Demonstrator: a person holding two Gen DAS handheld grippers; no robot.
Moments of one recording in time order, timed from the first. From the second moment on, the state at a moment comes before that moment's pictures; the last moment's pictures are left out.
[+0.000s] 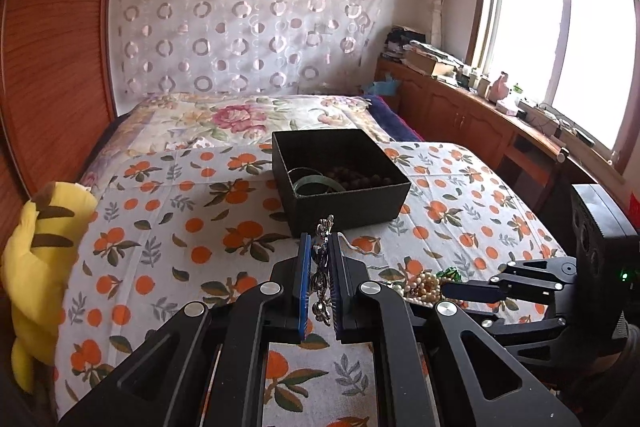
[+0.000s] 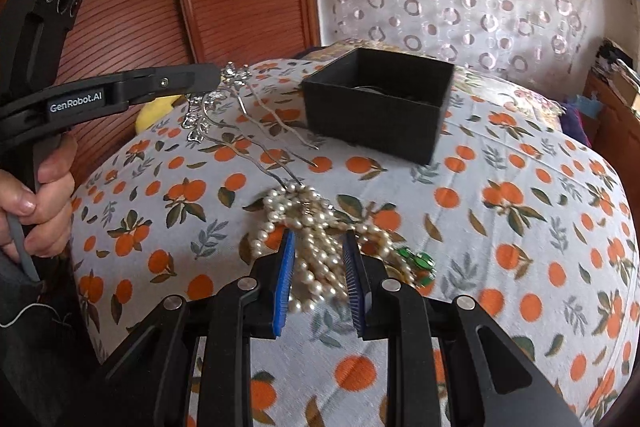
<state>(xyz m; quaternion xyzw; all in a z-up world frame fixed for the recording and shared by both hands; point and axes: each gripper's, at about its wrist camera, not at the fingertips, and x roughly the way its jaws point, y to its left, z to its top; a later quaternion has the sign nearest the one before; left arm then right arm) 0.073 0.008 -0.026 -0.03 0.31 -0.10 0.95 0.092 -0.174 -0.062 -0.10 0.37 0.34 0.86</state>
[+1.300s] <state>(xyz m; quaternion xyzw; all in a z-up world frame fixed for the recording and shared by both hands) 0.067 0.014 -0.032 -0.03 0.31 -0.10 0.94 0.097 -0.165 -0.062 -0.13 0.38 0.35 0.85</state>
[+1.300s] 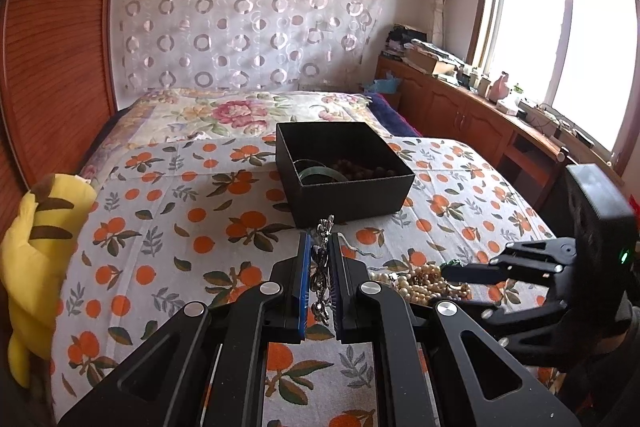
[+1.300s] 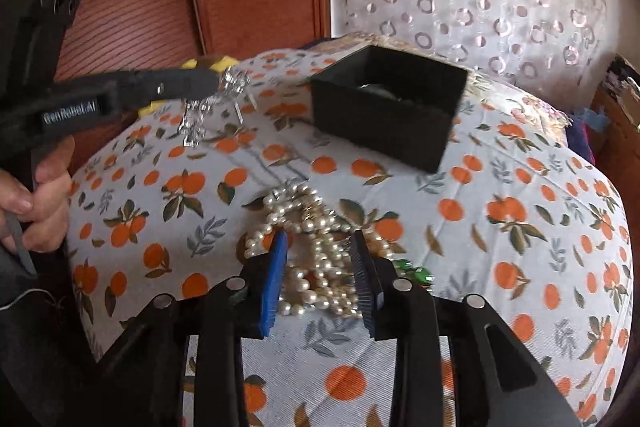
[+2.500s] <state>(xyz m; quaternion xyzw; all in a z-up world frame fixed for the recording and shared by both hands) 0.077 0.015 -0.017 -0.03 0.29 -0.09 0.95 0.116 -0.207 0.041 -0.12 0.27 0.30 0.91</state>
